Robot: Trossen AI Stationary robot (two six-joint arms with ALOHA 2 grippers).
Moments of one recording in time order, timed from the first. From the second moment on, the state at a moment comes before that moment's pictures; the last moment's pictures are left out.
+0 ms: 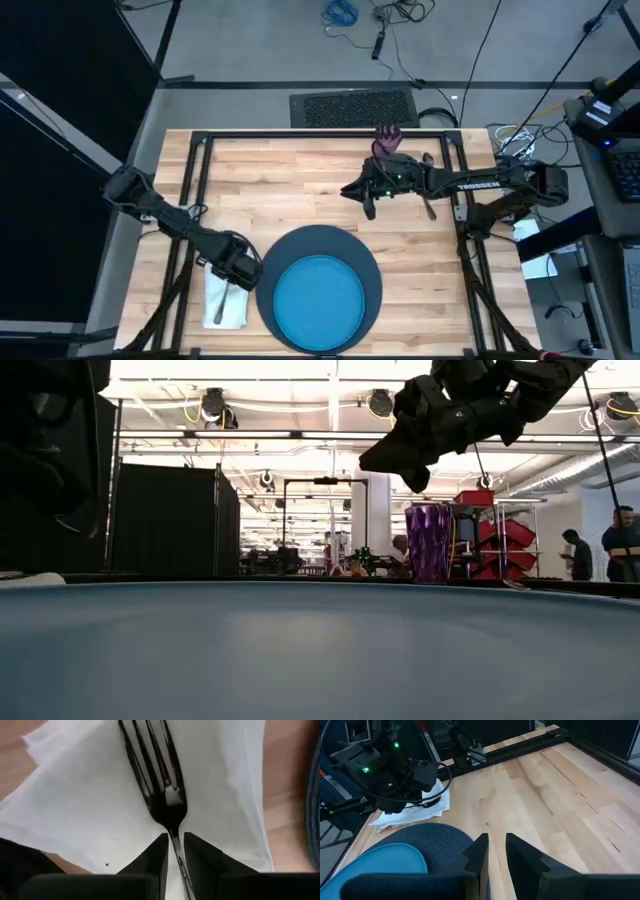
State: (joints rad) left arm -0.51 1.49 0.76 -0.85 0.28 -1.67; right arm -0.25 1.34 0.68 0.33 -0.24 0.22
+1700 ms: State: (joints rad) left arm -0.53 1.49 0.79 -0.92 0.26 -1.64; right arm -0.25 1.34 0.68 0.32 -0.24 0.22
